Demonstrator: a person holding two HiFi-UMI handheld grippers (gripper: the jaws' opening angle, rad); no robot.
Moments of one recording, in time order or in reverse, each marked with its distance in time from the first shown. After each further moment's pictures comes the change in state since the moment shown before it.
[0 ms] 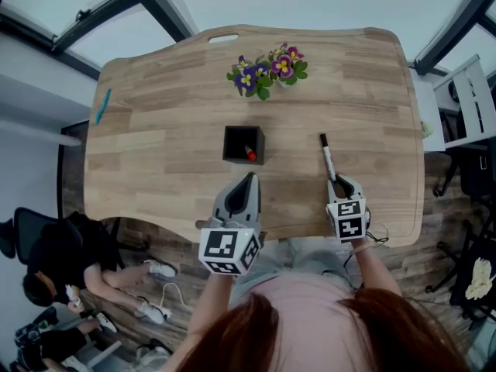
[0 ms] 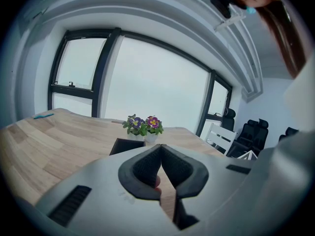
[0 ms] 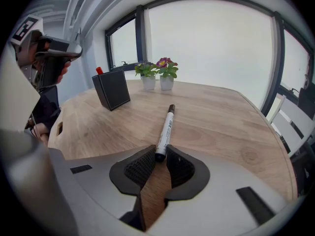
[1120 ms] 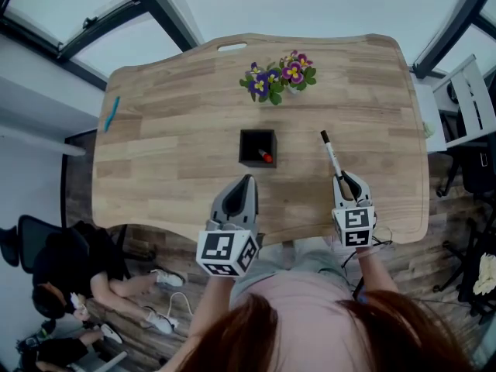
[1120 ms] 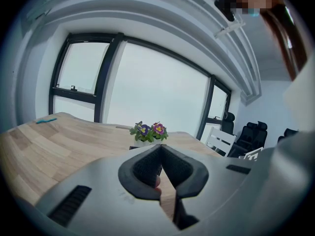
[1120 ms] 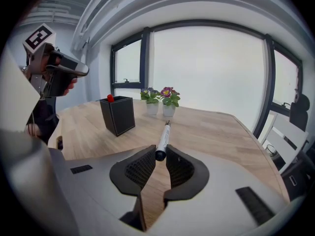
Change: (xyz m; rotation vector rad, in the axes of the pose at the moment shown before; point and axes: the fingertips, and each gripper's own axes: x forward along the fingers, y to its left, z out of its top) left arm -0.027 0.034 0.020 -0.001 -0.042 -0.008; right arm -0.035 0.024 0.062 -0.041 -0.236 -0.071
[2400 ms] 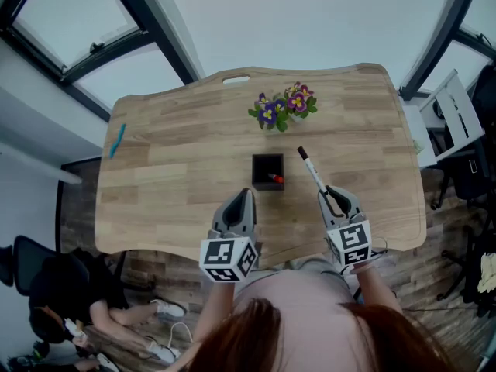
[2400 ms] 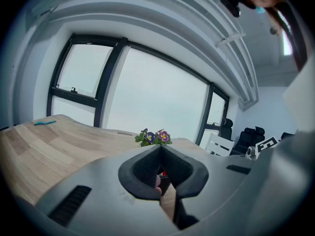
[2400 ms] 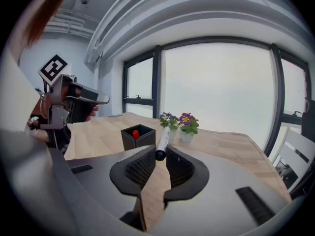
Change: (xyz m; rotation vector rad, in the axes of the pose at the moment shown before) left arm -0.011 0.039 0.021 -0.016 -0.066 -0.037; right arm -0.024 0.066 0.085 -0.040 -0.174 0.102
